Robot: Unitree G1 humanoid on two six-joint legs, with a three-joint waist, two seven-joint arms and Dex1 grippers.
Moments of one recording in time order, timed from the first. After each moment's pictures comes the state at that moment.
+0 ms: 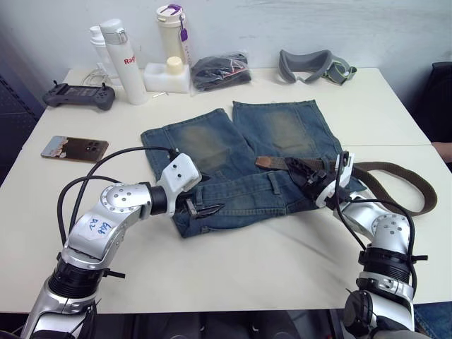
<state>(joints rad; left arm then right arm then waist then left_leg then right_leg) -0.43 0.63 -0.12 -0.42 -0.35 0.78 -0.68 -0.53 -0.26 -0.53 0.22 1.12 1.02 0.18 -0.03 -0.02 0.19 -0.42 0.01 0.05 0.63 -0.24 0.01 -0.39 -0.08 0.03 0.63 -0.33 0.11</state>
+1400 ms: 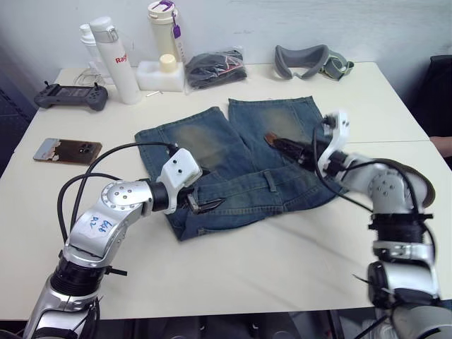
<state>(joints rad) -0.46 0.60 -0.12 -0.42 -0.35 0.78 -0.64 -0.82 -0.60 -0.01 0.23 0.63 0.76 0.53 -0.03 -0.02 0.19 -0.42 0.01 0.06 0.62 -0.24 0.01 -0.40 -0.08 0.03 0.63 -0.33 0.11</state>
